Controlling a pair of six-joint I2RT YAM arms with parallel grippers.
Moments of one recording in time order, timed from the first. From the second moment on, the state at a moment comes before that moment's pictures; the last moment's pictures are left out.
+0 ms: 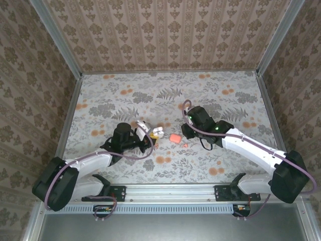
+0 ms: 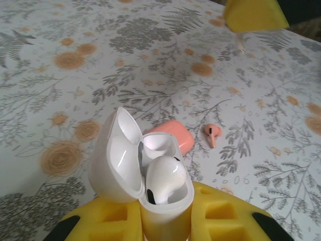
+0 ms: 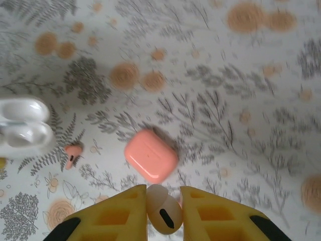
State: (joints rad) left arm -0.63 1.20 0.36 0.40 0.52 0.05; right arm 0.68 1.26 0.91 -0.48 0.09 0.32
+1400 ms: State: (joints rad) left arm -0.63 1.33 0.47 0.53 0.78 -0.02; right arm 0.80 1.28 0.90 -0.26 0.06 -0.19
